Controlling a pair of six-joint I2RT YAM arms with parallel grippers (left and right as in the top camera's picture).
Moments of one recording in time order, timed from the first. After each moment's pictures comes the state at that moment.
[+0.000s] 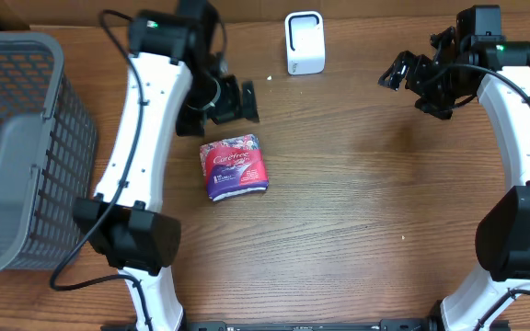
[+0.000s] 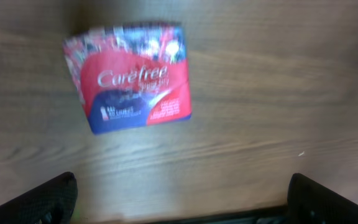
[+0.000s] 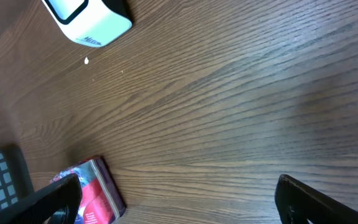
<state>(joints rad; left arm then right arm) -0.23 2.03 2.19 -1.69 0.22 -0.39 -0.04 1.92 1.75 -1.03 -0.44 0.38</state>
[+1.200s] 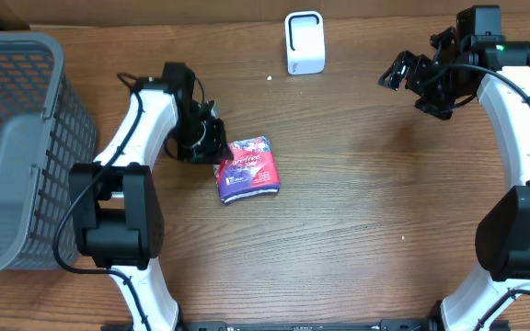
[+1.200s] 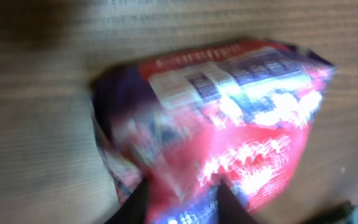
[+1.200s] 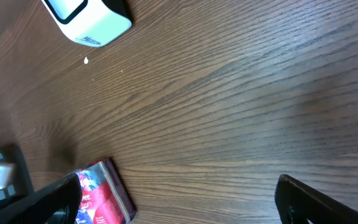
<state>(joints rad) -0.07 2.04 1.60 -1.18 0.40 -0.17 -0.04 1.92 1.75 -1.03 -0.44 0.38</state>
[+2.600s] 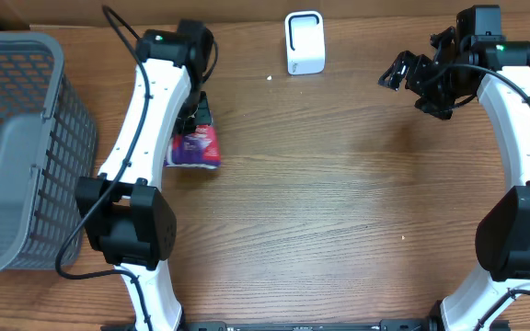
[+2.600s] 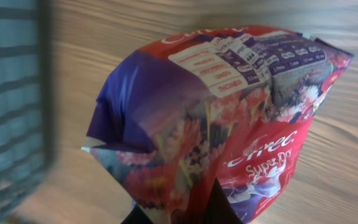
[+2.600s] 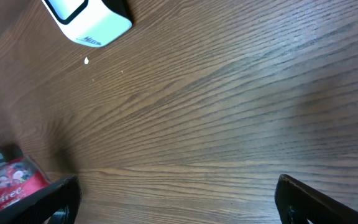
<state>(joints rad) -0.18 2.05 1.97 -1.53 -0.35 -0.45 -0.04 1.92 1.75 -1.03 -0.44 0.38</state>
